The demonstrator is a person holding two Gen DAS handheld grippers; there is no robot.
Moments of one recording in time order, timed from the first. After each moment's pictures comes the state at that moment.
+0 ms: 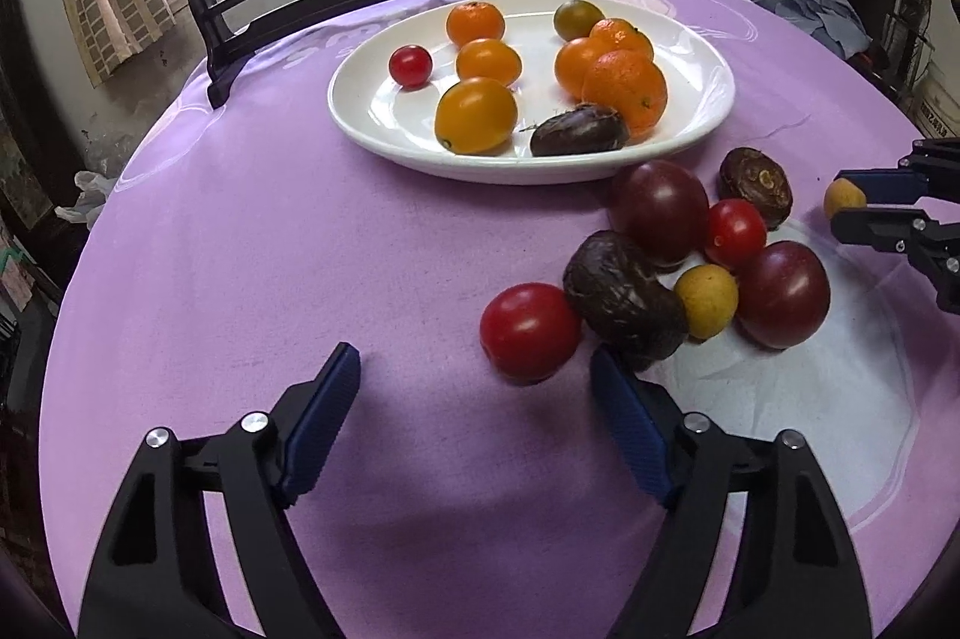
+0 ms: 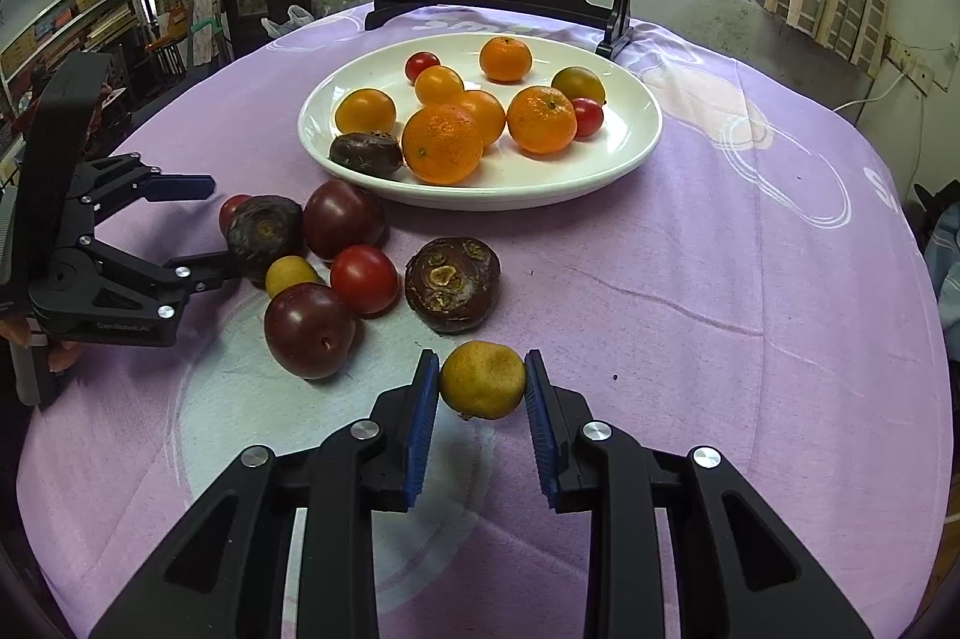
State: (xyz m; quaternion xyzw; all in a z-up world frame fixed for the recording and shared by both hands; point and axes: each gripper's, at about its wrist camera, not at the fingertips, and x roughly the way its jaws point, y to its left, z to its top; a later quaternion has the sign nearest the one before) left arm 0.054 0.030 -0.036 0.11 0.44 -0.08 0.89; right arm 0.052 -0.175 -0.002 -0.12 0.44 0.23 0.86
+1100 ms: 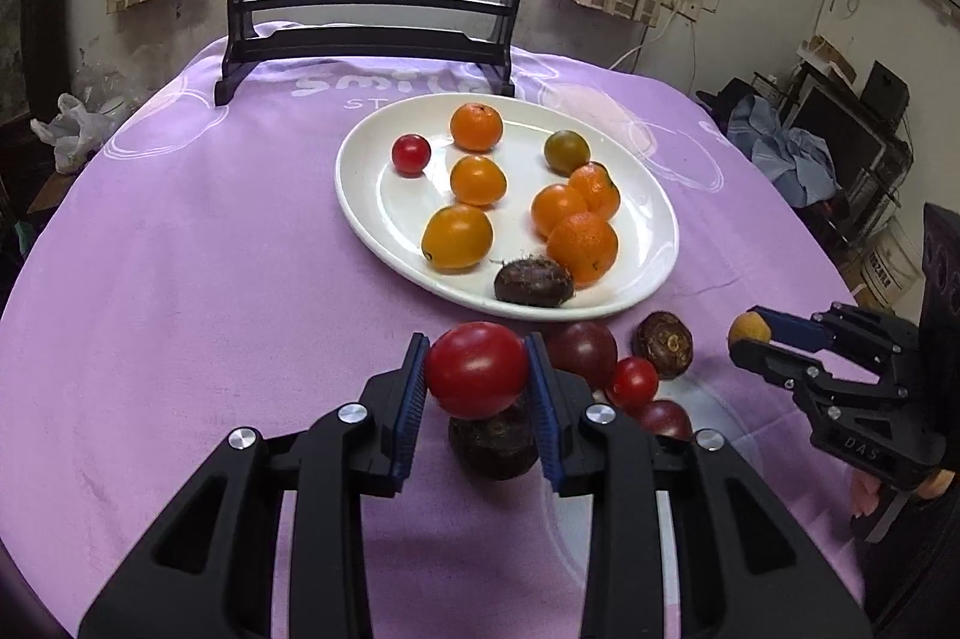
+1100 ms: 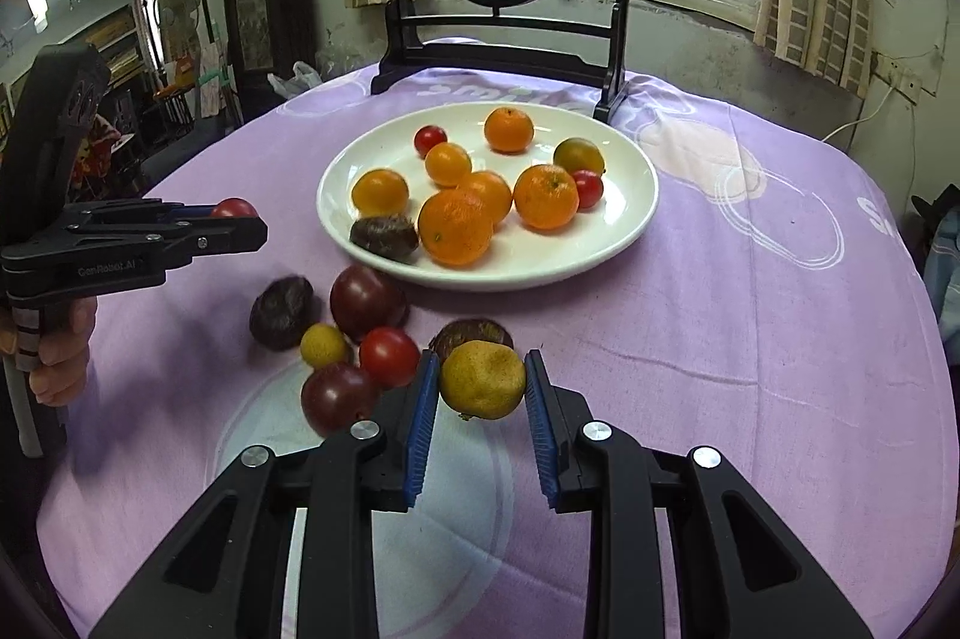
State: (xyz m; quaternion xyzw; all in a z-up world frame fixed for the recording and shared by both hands) left arm 0.064 0.046 0.019 -0.06 0.40 -0.10 0.91; right arm 0.053 -0.172 0.023 -0.09 0.38 0.24 0.89
